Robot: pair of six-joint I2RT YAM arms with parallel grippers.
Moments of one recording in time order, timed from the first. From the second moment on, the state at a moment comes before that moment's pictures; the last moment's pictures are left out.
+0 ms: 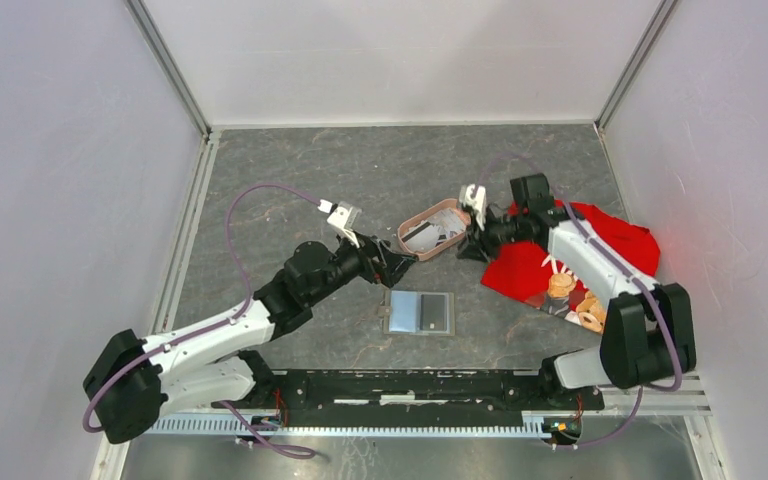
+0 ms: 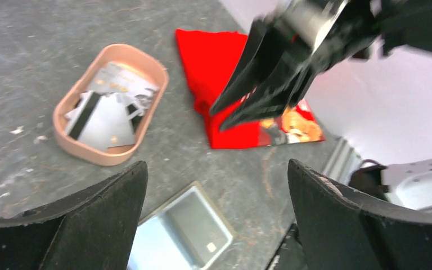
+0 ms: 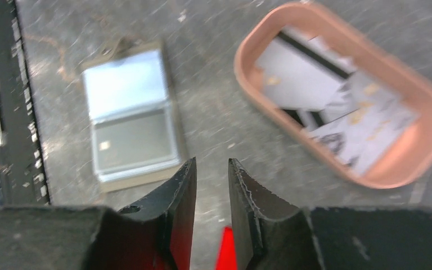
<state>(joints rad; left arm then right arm) -0.86 1.04 0.53 0.44 0.03 -0.56 0.23 1.37 0.89 -0.54 -0.88 -0.75</state>
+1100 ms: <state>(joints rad) -0.64 1.47 0.44 0.67 0.12 -0.78 0.30 2.08 1.51 -0.53 -0.76 -0.28</state>
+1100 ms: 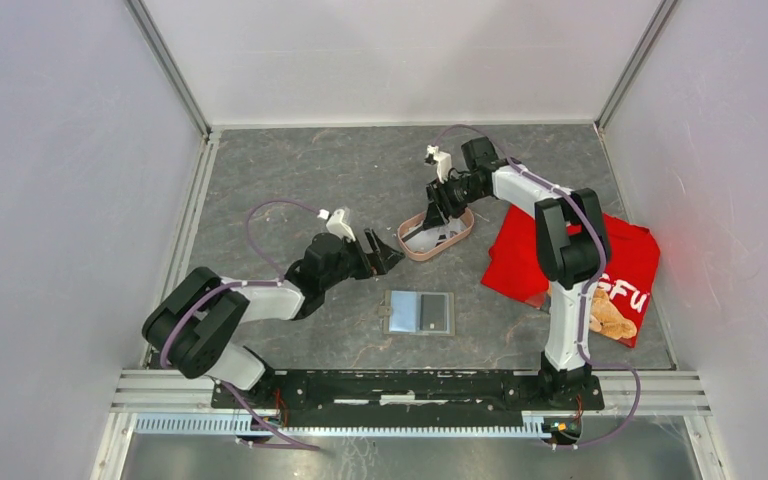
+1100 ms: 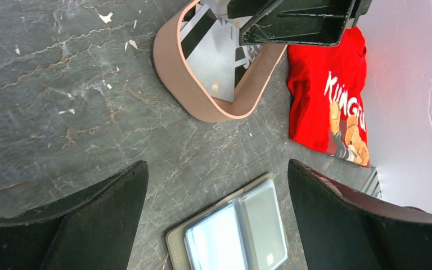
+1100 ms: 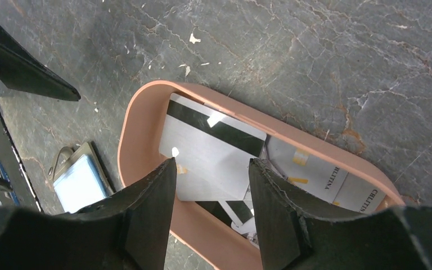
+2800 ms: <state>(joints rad) -0.63 1.73 0.54 0.80 0.22 -0.89 0.28 2.10 1.49 -0.54 -0.78 -0.27</state>
